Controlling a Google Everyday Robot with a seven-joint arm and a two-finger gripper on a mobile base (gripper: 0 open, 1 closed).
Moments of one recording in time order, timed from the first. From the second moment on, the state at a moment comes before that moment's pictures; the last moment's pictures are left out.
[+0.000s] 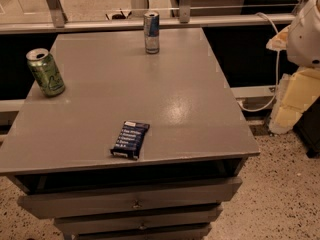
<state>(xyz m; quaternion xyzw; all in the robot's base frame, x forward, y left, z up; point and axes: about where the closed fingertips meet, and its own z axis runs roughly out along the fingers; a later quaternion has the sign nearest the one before) 0.438 -0.217 0.976 -0.60 0.78 -0.03 0.16</state>
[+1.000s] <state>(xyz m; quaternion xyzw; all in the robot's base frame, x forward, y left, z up) 0.429 -0.140 0.936 -0.61 0.76 0.06 0.22</state>
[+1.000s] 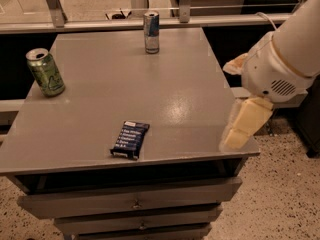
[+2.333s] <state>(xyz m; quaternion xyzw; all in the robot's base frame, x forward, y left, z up) 0.425 0.047 0.850 -0.66 0.67 0.19 0.27</state>
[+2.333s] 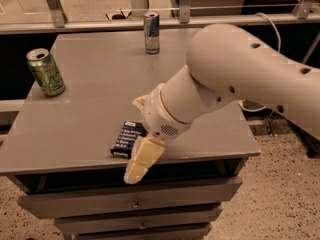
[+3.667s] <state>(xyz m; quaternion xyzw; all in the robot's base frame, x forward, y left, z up) 0.428 0.054 0.821 -0.65 0.69 0.19 0.25</state>
